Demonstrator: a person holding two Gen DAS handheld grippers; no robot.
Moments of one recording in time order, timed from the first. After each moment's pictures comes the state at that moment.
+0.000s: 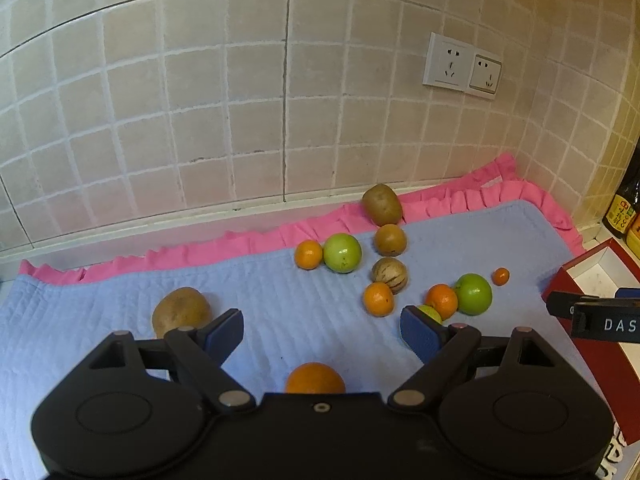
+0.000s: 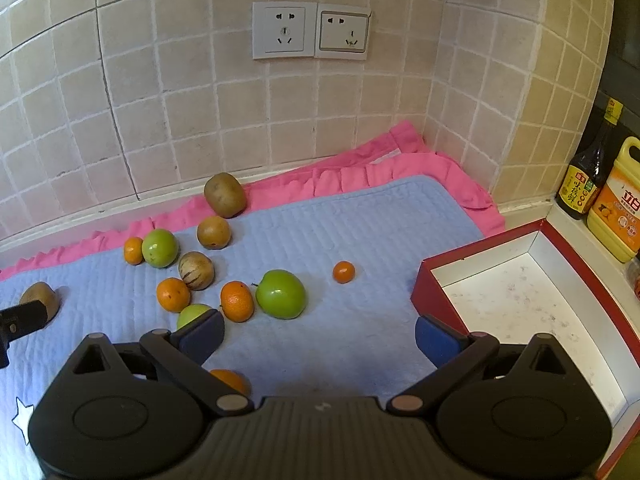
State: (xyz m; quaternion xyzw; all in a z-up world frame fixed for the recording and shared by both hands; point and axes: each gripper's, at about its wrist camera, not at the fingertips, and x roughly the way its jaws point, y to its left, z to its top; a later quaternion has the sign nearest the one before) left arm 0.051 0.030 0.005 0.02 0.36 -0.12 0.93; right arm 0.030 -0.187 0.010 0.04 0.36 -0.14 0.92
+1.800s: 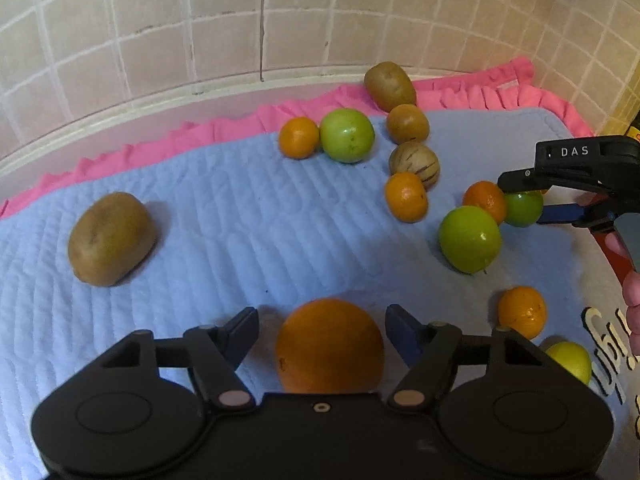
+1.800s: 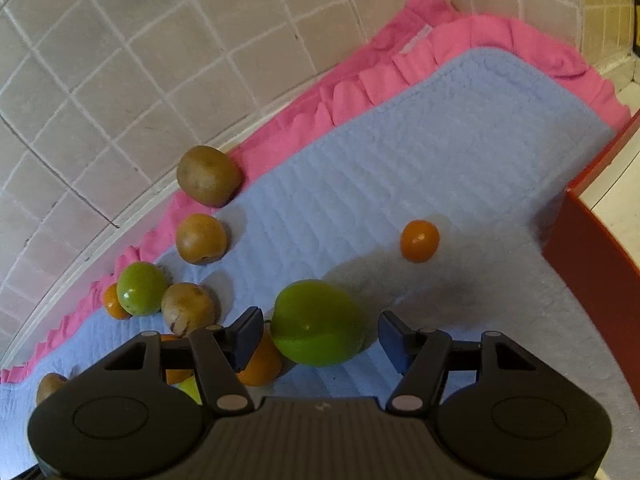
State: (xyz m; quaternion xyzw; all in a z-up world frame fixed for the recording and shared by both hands) left arm 0.108 0.030 -0.101 0.03 0.47 -0.16 0.87; right arm 0.160 -0.242 -0.095 0.25 0.42 -0.09 0.87
